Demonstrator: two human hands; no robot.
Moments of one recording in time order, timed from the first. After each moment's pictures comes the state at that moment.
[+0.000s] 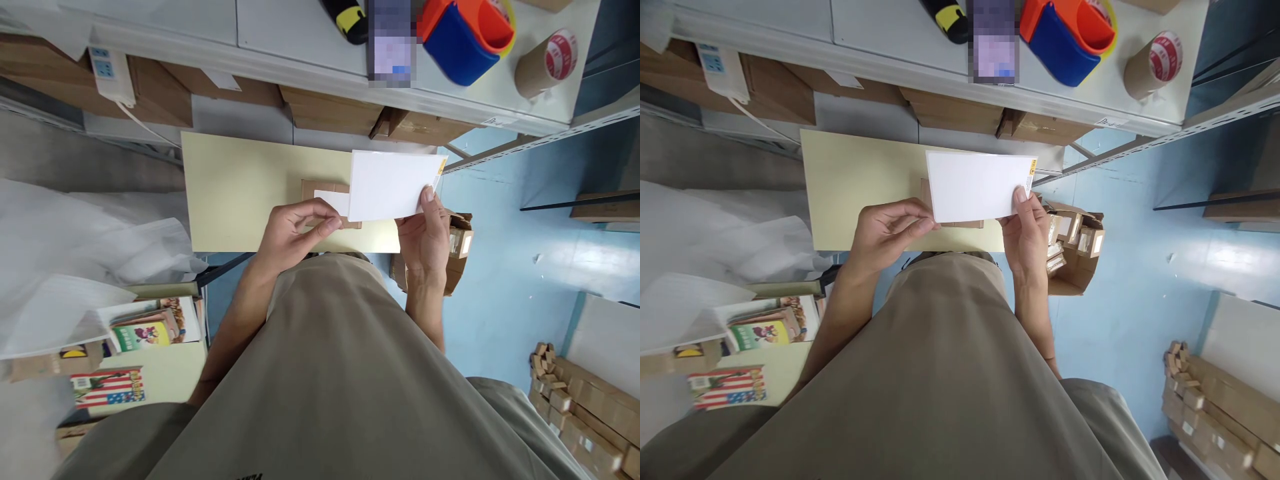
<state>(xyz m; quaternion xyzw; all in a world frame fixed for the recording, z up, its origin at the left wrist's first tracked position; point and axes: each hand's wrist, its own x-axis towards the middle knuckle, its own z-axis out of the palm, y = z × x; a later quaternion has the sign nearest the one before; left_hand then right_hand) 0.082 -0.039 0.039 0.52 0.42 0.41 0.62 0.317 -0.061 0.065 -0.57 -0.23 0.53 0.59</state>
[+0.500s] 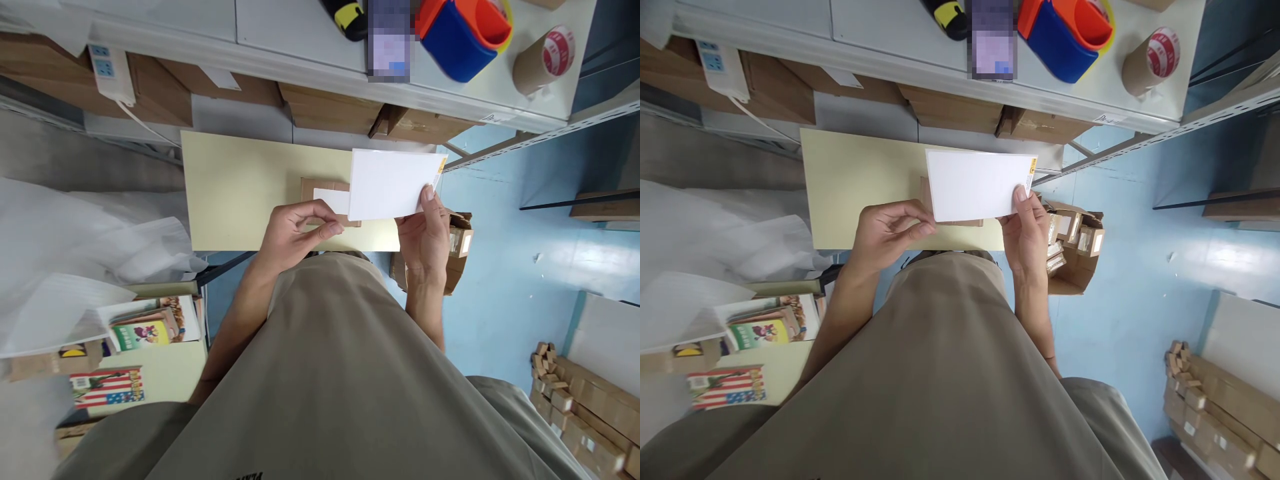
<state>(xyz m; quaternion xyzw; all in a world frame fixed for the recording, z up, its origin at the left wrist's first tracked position) 0.084 -0.045 0.037 0.53 0.42 0.40 0.61 0.317 -0.067 0.067 -0.56 -0.23 0.52 0.60</state>
